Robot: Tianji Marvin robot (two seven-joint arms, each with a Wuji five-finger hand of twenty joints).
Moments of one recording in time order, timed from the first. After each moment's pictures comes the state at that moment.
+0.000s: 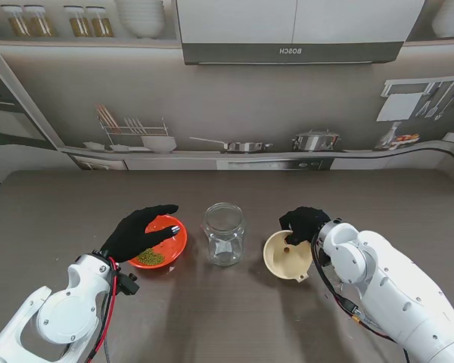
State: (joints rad) left arm 1.75 -1.11 -1.39 -1.85 0.38 -0.07 -0.02; right arm -1.17 -1.05 0.99 -1.26 -0.82 -0.10 0.16; left_hand 0.64 -0.29 0.43 -0.04 0.59 0.19 0.11 0.28 0.58 0.30 0.06 0.24 0.29 0.37 0.09 0.29 0.12 0.35 0.17 0.48; right_hand 0.48 -0.73 1.26 -0.31 0.77 -0.10 1.21 0.28 1.23 -0.07 0.85 0.74 1.27 -0.04 1.16 0.75 1.02 0.07 1.48 0.65
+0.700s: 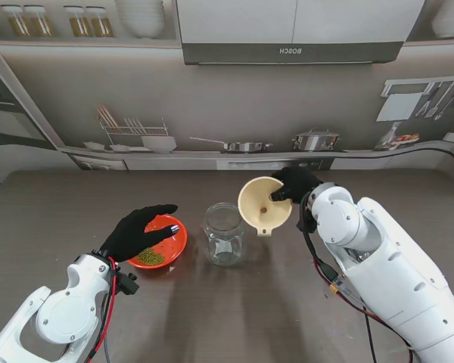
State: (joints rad) left arm 1.75 -1.11 -1.39 -1.85 0.38 -0.08 -0.02; right arm -1.14 -1.08 1.05 -1.53 -0.48 0.29 0.23; left_hand 0.64 -0.29 0.43 -0.04 0.60 0.20 0.11 0.28 0.58 0.31 0.06 0.24 0.29 0.37 0.09 0.29 0.12 0.35 0.17 0.48; right_hand 0.52 -0.75 1.29 -0.32 0.82 -0.01 1.21 0.29 1.34 -0.06 0.84 0.80 1.30 -0.04 1.38 0.85 1.09 0.06 1.60 0.76
